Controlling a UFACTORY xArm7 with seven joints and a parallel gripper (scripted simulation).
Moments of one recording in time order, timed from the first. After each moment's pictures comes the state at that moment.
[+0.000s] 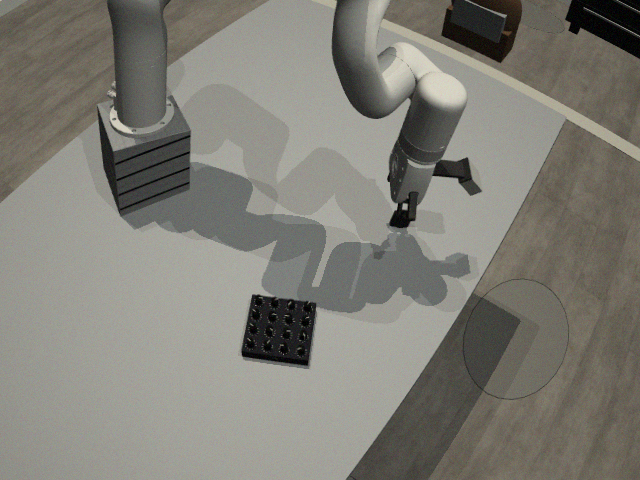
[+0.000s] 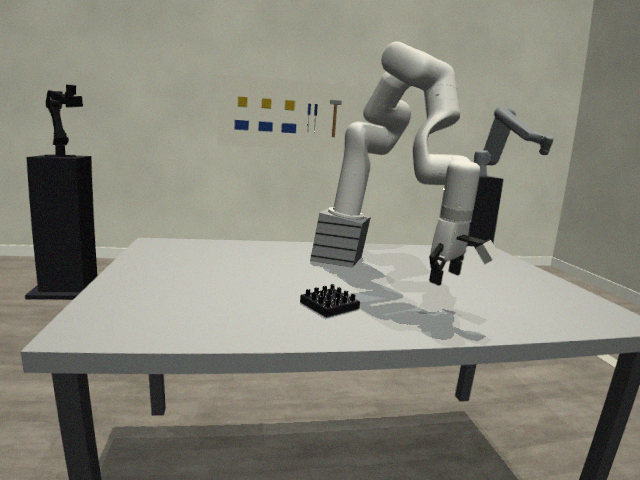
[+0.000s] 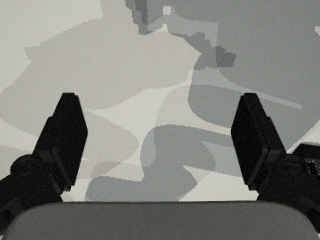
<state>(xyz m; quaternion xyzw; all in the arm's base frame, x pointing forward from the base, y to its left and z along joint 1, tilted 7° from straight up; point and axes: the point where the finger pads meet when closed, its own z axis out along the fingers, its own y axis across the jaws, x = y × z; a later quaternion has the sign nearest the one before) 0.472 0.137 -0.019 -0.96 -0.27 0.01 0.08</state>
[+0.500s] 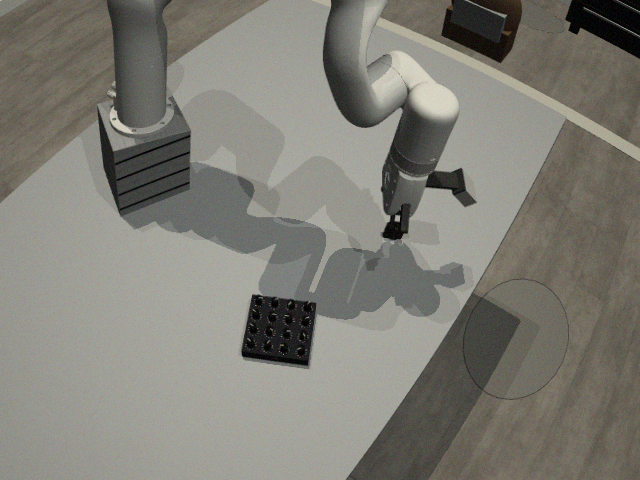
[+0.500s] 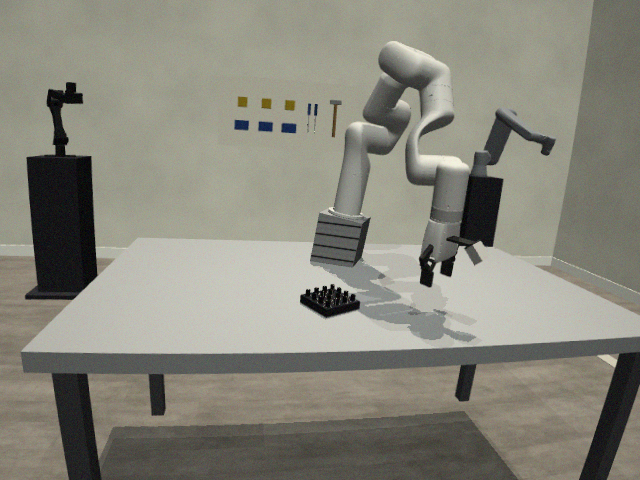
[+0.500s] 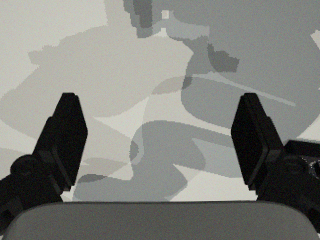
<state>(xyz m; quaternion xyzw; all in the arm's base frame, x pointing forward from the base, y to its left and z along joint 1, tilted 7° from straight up) 0.473 0.112 -0.025 -0.96 -0.27 0.01 0.08</state>
